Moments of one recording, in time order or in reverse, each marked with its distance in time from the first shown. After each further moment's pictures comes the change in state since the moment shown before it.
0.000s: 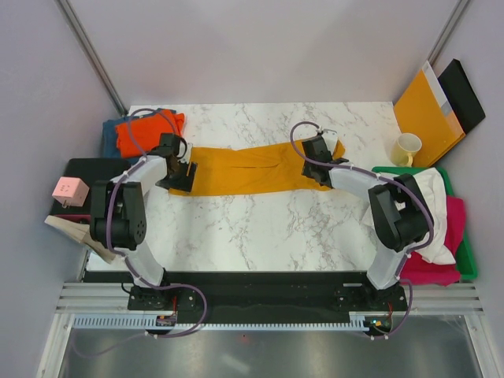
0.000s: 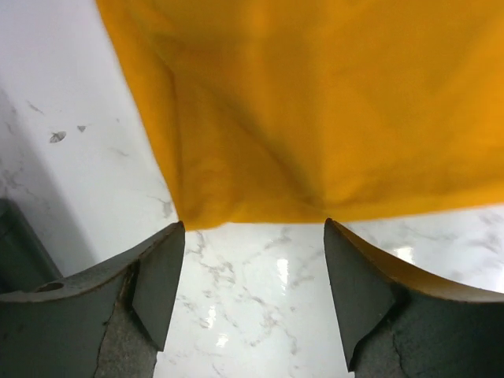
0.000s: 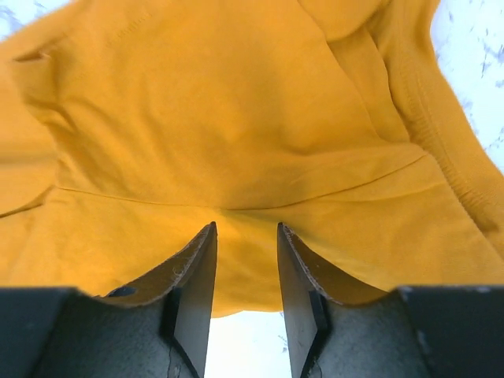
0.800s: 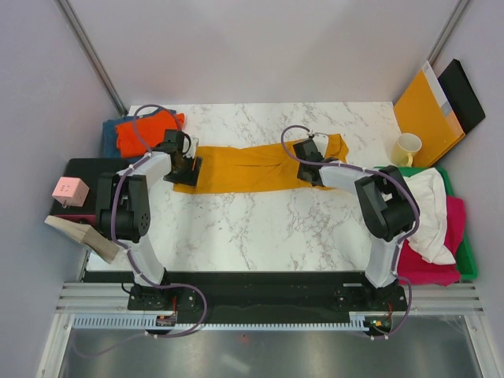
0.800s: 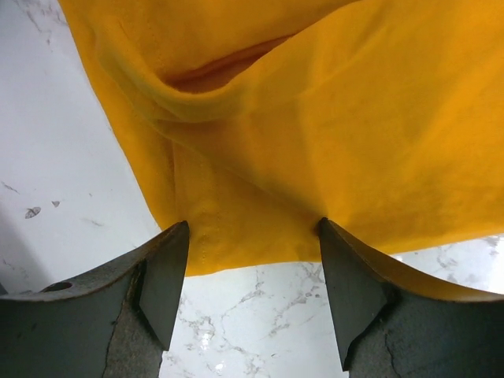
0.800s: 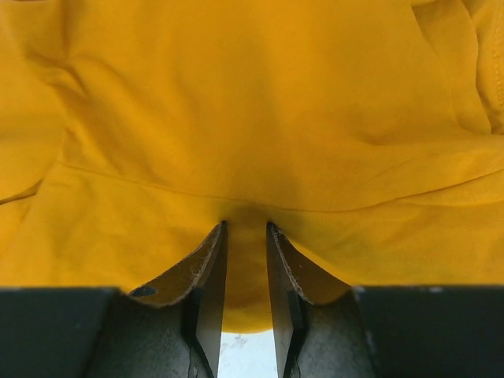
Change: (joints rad) left arm -0.010 0.042 0.060 0.051 0.131 -0.006; right arm 0.039 0.099 0.063 0.002 0.021 -0.010
